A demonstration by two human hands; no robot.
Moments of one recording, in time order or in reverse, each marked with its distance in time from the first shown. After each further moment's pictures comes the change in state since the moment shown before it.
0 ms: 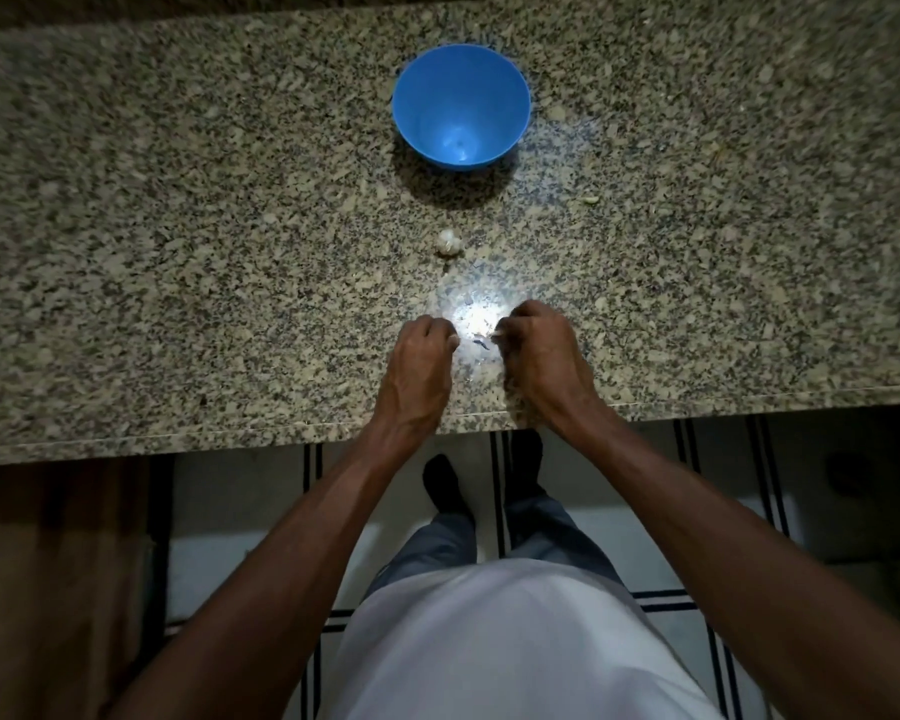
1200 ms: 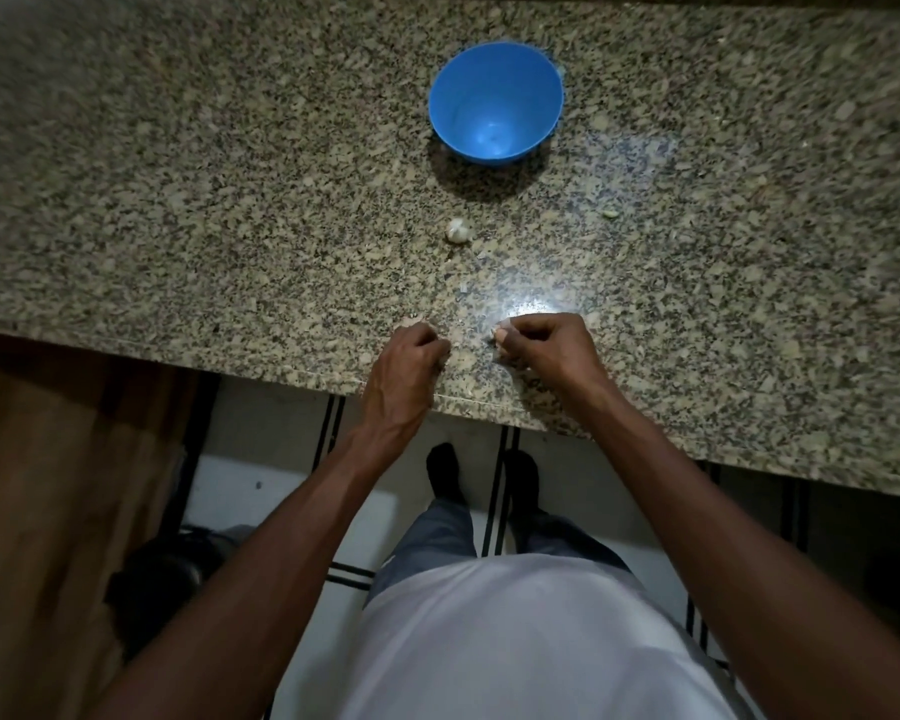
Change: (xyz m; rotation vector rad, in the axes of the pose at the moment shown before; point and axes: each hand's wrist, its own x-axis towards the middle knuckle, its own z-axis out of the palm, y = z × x) left_hand -0.030 0.042 0.012 0.245 -0.018 -0.166; right_hand 0.008 0.050 -0.039 0.789 -0.290 0.336
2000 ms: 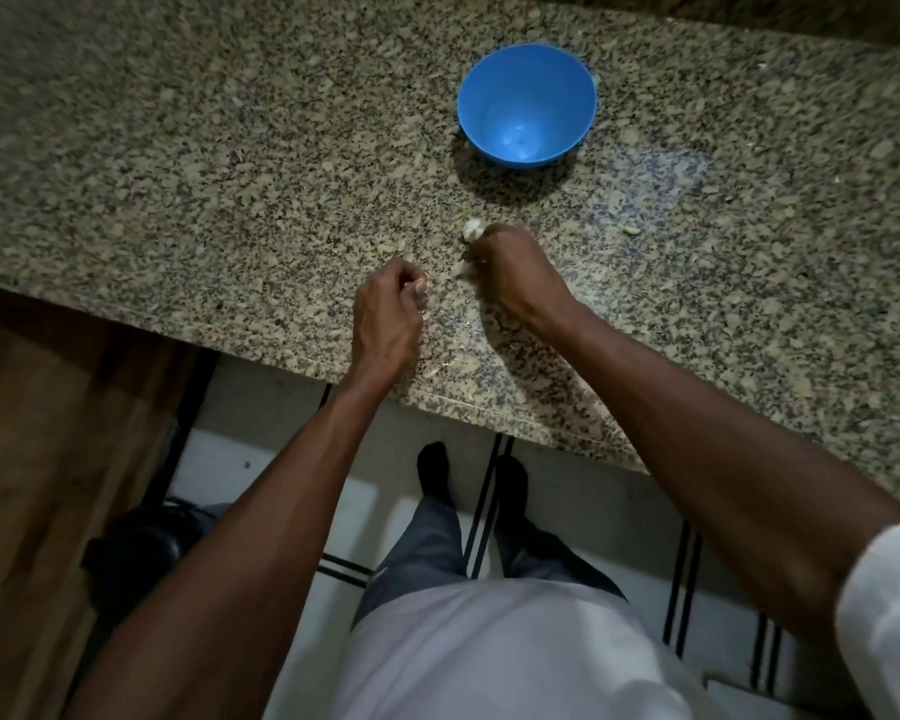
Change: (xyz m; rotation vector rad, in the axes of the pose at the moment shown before) left_hand 0.048 -0.010 -0.022 -0.441 0.290 -0.443; right_hand 0.073 -0.067 0.034 -0.837 -0.146 -0.655
